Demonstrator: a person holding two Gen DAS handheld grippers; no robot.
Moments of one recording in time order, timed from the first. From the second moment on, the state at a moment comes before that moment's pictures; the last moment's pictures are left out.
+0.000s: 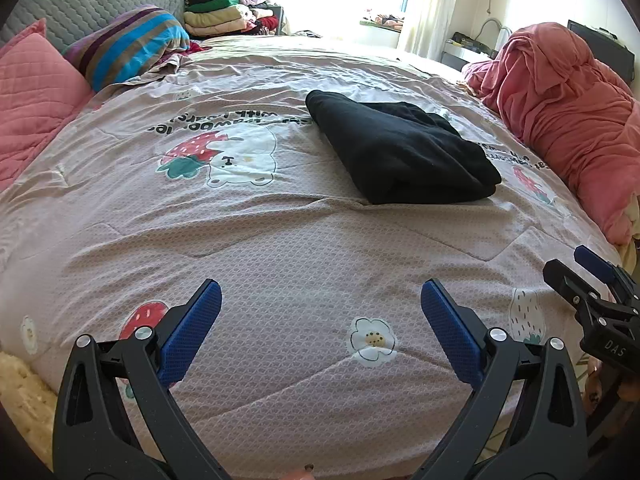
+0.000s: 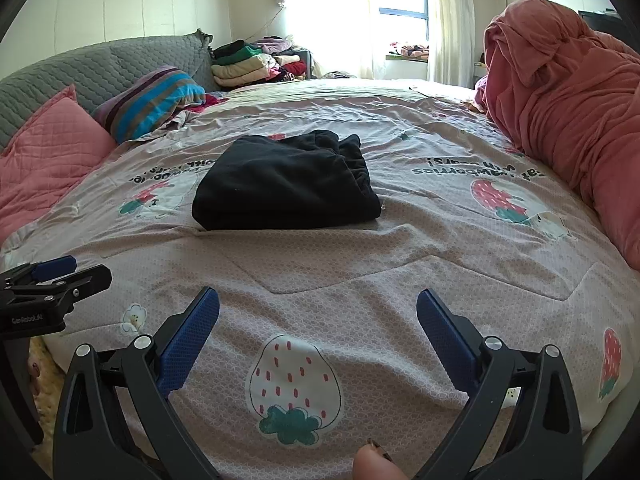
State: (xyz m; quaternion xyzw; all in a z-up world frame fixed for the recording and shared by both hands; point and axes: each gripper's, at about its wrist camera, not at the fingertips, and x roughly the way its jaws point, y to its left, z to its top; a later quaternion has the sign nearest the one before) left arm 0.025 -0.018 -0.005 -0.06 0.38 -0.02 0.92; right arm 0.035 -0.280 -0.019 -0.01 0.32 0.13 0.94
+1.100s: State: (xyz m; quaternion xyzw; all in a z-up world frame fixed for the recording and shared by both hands) left arm 0.023 -0.017 -0.006 -0.05 0.39 -0.01 0.92; right arm 0.035 -0.279 -0.022 0.00 0.33 0.12 0.94
